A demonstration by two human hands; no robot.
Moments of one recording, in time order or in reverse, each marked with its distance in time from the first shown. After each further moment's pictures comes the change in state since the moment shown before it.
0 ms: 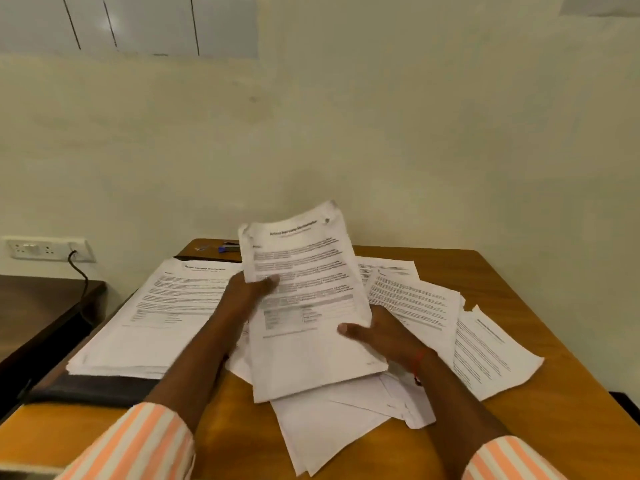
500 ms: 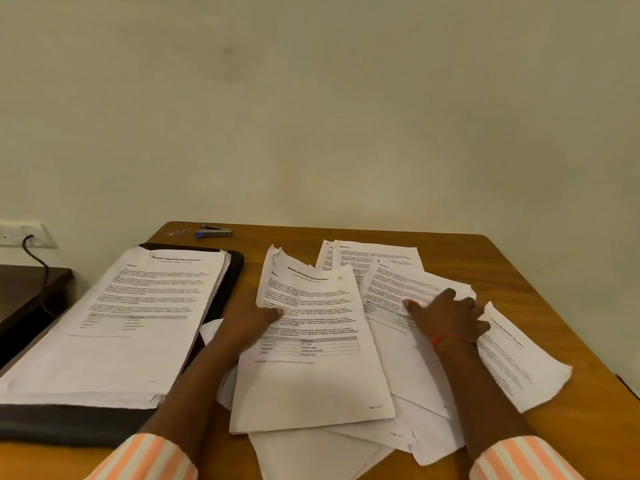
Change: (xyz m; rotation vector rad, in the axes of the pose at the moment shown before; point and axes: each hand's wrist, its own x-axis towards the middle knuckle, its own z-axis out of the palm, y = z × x) left_hand 0.047 -0.071 0.025 0.327 -0.080 -0.126; right_hand 0.041 0.060 -0.084 -0.815 0.721 0.769
